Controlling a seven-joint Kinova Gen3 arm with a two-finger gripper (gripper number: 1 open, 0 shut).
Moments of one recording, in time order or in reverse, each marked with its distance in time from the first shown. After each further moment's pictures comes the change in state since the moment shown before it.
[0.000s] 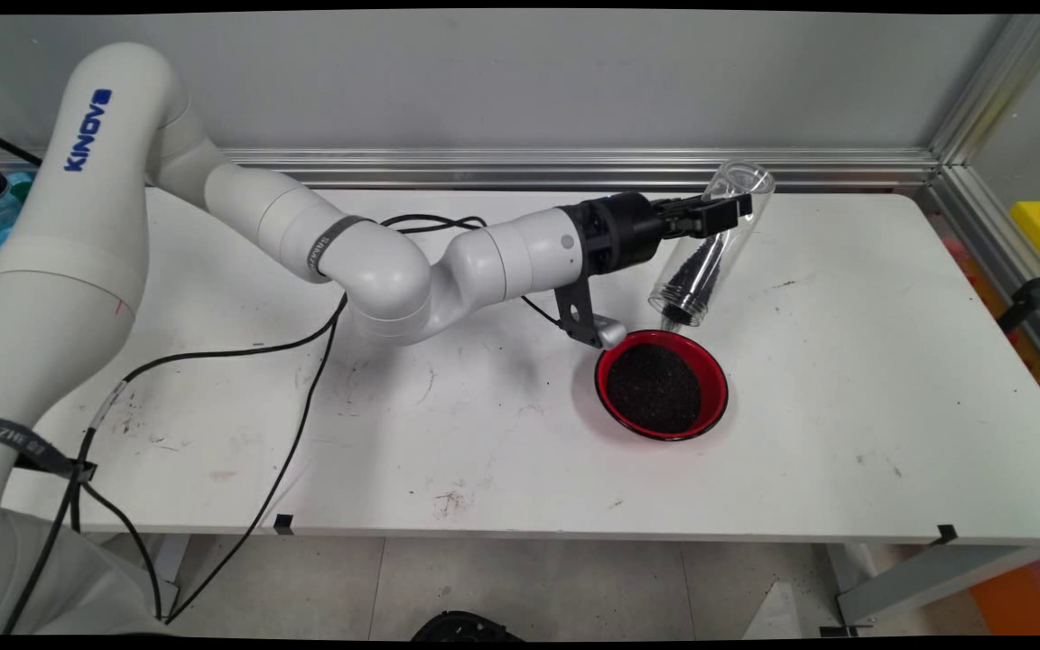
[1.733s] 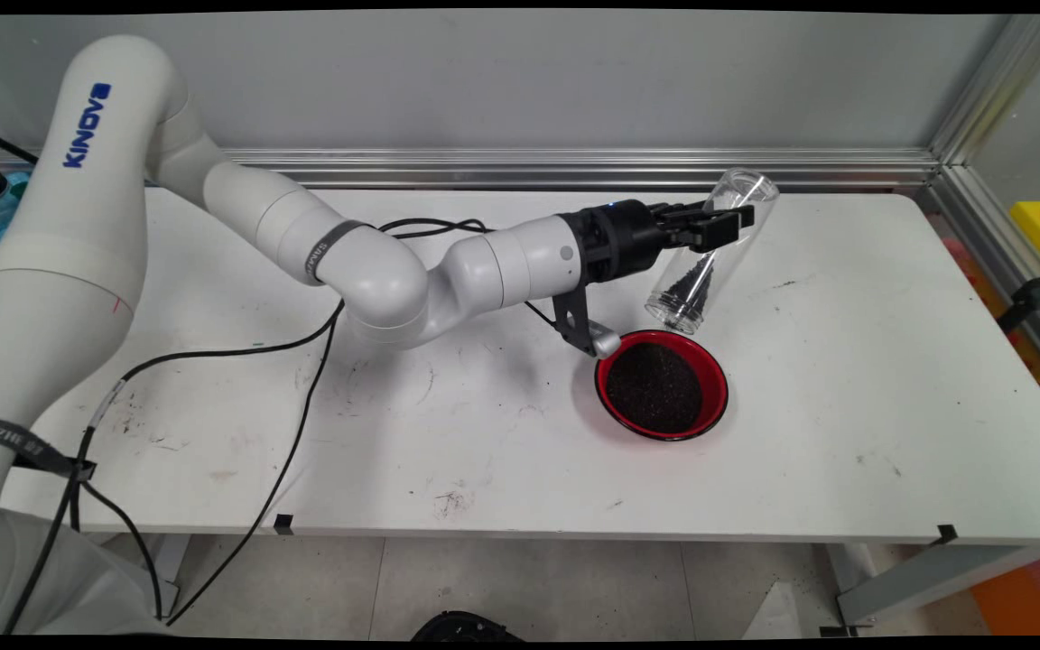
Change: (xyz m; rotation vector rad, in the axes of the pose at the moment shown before) arm 0.006 -0.001 -0.004 0.022 0.012 0.078
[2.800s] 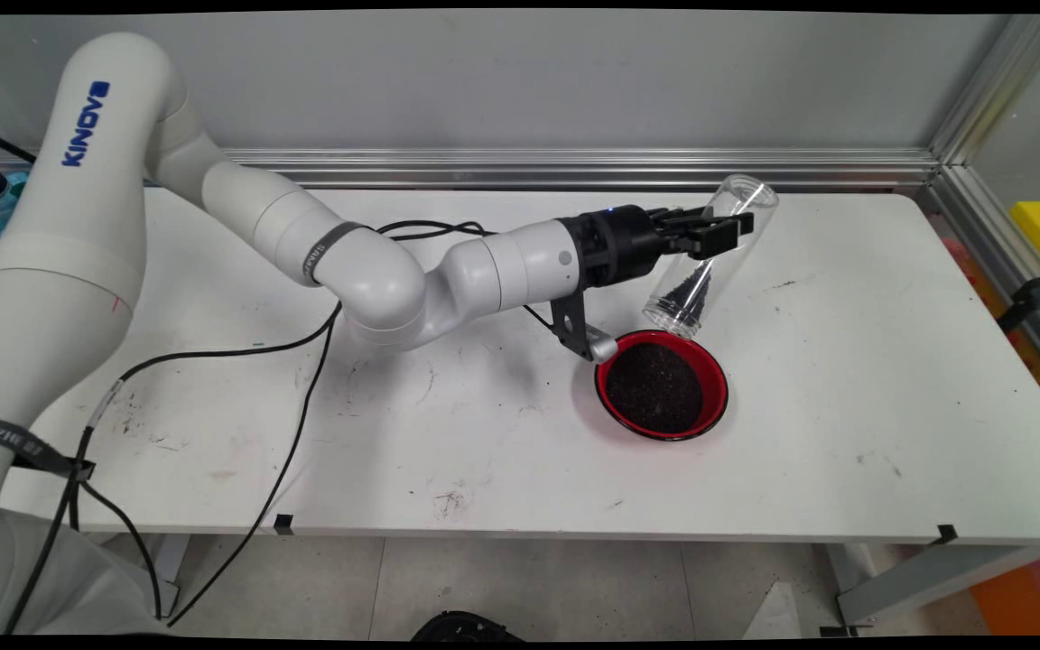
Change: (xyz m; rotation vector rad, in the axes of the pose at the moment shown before) arm 0.002 0.000 -0.003 0.004 0.013 0.009
